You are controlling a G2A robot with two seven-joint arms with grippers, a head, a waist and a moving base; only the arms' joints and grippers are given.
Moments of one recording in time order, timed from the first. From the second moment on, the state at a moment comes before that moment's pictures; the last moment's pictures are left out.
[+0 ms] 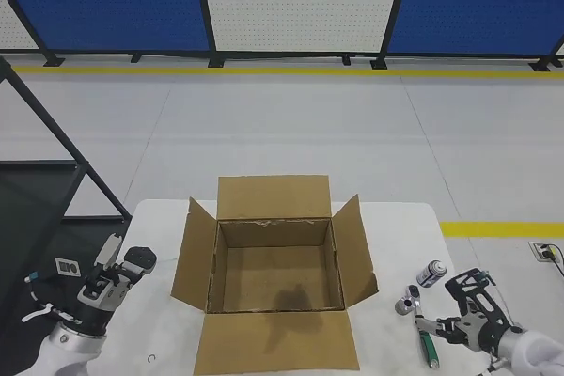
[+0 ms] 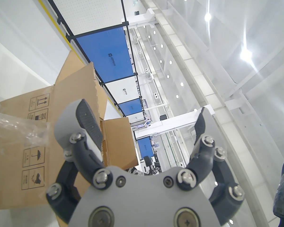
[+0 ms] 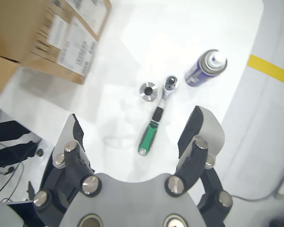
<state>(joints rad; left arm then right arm) 1.44 -1.20 -1.81 -1.94 -0.38 -0.16 -0.44 -1.40 -1.04 1.76 -1.98 -0.87 -0.28 1.08</state>
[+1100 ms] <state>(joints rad) 1.44 -1.20 -1.81 -1.94 -0.38 -0.16 -0.44 -1.20 -1.04 1.52 -1.67 -1.06 -0.14 1.10</state>
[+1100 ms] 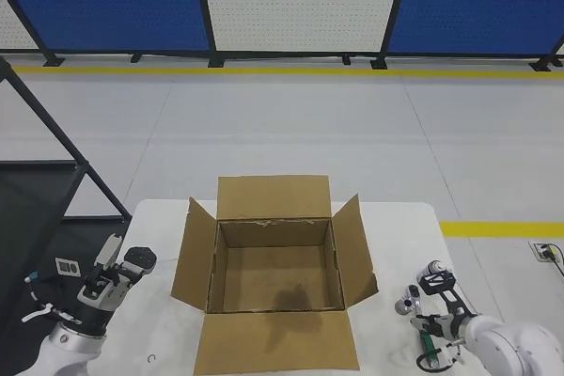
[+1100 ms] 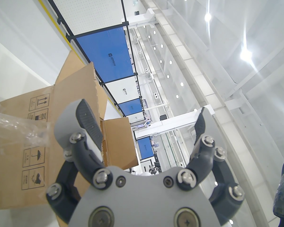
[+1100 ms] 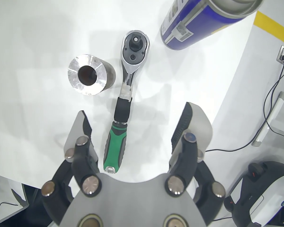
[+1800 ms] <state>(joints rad) 1.44 -1.20 -1.81 -1.94 -0.38 -0.16 -0.44 -1.12 -1.05 1.46 -1.55 -1.00 -0.16 1.13</state>
